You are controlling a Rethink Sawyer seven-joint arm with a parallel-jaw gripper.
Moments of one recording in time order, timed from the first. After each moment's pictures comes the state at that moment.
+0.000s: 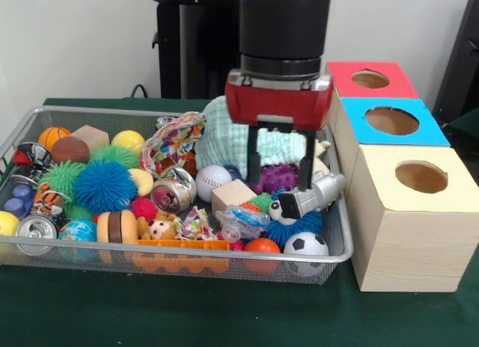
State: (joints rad) arm -0.31 -0.61 0.16 1.40 -0.16 0.54 1.93
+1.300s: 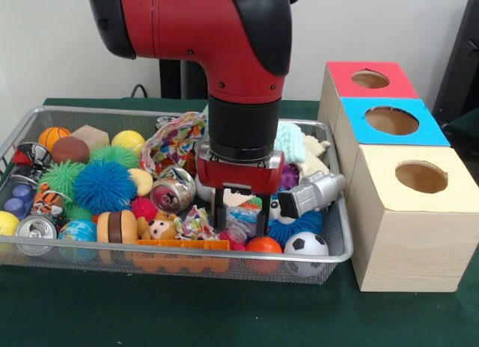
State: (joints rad) arm -0.35 -0.43 0.16 1.39 -0.29 0.47 1.93
